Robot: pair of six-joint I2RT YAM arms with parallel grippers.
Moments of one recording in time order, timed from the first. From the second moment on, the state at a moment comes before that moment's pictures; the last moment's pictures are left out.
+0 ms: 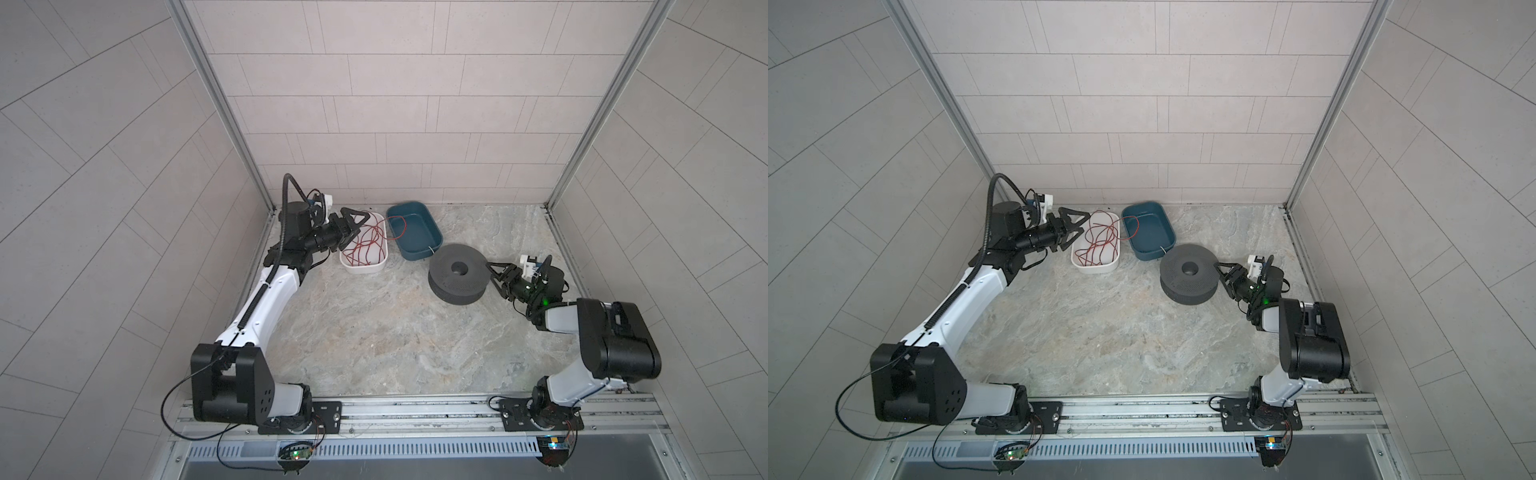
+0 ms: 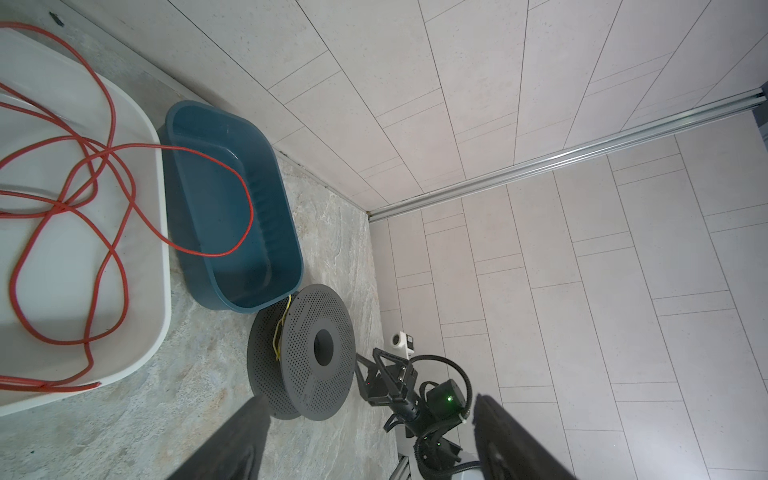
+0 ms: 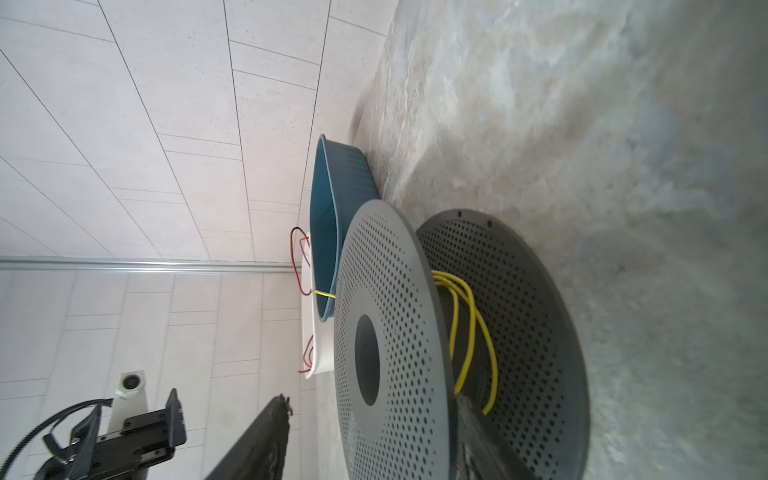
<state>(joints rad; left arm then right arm) -0.06 1.38 1.12 -0.09 0.77 -0.92 -0.19 1.51 0.49 0.60 -0.73 1.02</state>
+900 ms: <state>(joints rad) -0.05 1.39 0.97 -0.19 0.11 -0.30 -0.19 1.15 0.67 -0.13 0.09 0.43</state>
